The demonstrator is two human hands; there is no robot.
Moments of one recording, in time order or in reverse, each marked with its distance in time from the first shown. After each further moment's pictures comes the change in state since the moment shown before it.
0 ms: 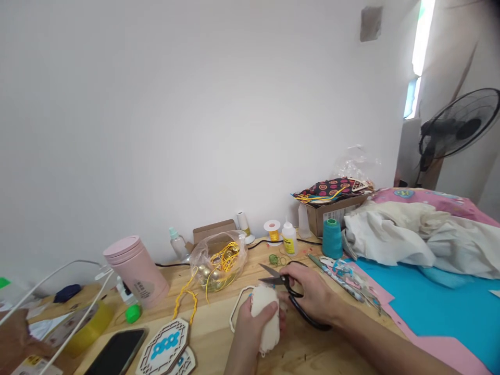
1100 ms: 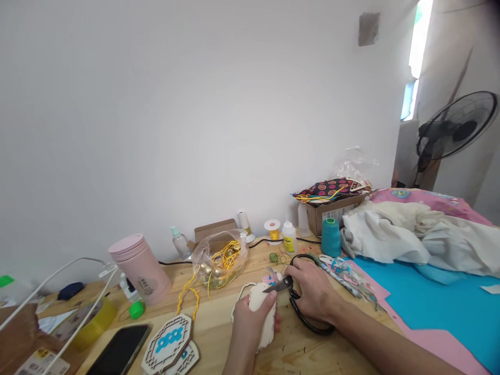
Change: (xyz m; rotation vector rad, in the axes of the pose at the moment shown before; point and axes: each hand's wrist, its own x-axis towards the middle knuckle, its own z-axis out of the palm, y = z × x) left_hand -0.002 0.007 0.002 0.124 0.115 0.042; right_hand -0.002 0.003 0.005 -0.408 0.000 0.029
